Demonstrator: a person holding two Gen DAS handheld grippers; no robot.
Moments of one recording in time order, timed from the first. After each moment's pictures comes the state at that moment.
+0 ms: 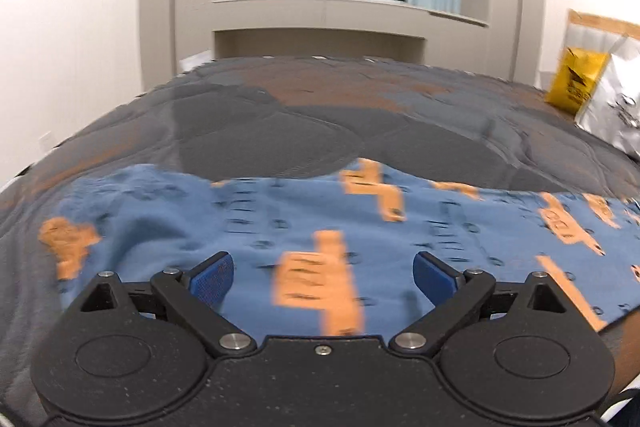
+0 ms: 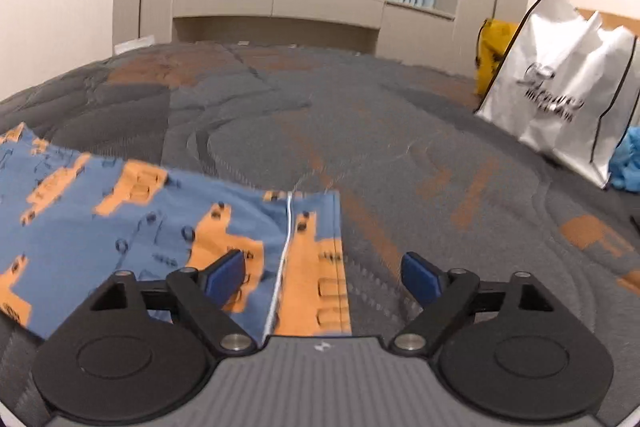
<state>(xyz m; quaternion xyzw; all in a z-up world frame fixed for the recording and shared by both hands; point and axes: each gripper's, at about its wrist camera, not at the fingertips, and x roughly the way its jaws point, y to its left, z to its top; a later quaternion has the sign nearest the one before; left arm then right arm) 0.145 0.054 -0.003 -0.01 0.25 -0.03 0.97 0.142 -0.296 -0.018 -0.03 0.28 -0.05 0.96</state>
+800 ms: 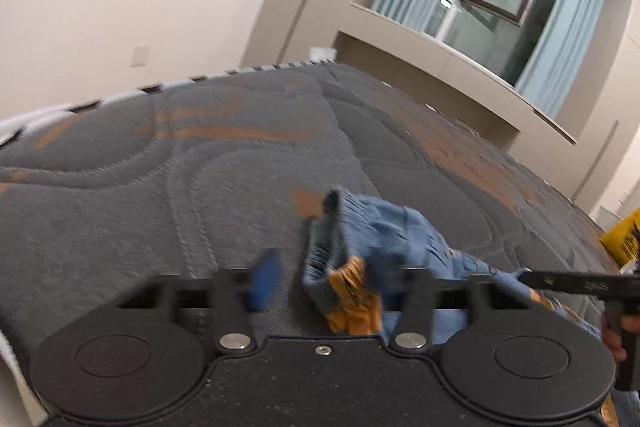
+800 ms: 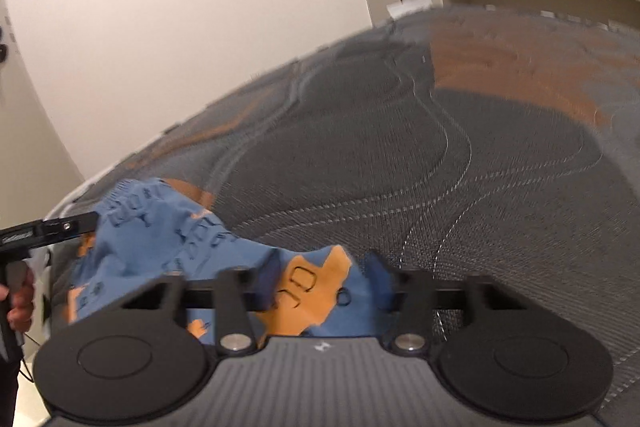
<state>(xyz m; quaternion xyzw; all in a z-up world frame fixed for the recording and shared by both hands) 0.142 0.233 -0.004 -0.21 0.24 0.06 0.95 0.364 -0.036 0.013 0.01 0.36 0.36 0.86</state>
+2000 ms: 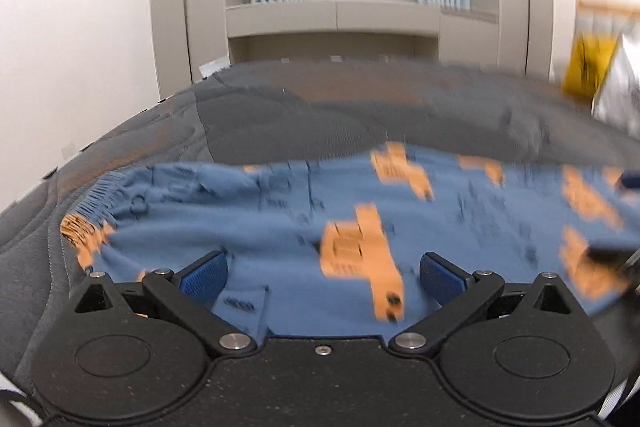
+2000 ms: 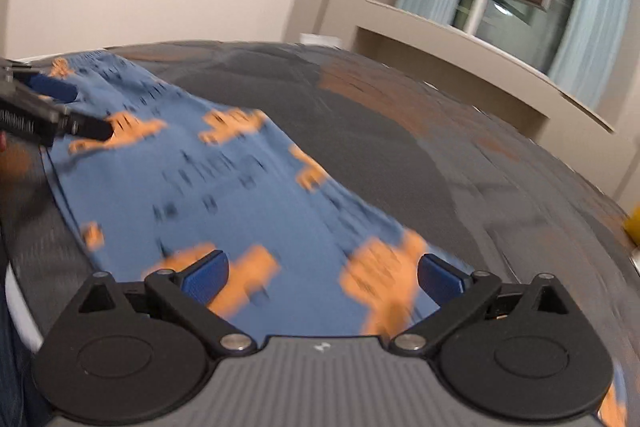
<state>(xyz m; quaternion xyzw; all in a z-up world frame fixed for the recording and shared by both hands) 0.133 0.044 -0.010 0.05 0.26 0.00 0.96 0.173 -0.132 -0.008 -0.18 0.25 0.17 0.94</state>
